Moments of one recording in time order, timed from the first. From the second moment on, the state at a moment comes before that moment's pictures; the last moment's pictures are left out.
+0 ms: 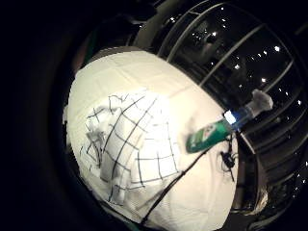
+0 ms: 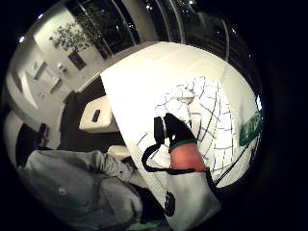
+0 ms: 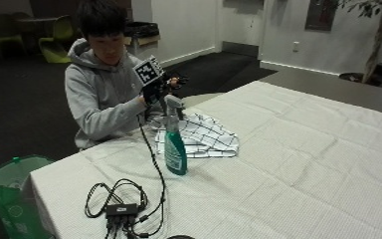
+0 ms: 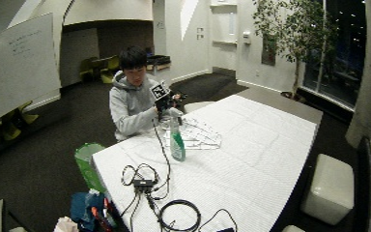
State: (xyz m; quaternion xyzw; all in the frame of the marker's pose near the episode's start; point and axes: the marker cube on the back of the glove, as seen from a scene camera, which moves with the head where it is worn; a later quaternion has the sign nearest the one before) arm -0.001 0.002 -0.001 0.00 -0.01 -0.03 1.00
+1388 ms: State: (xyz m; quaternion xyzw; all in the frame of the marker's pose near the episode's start) arm 0.096 0.082 -0.009 0.26 -0.13 0.25 0.92
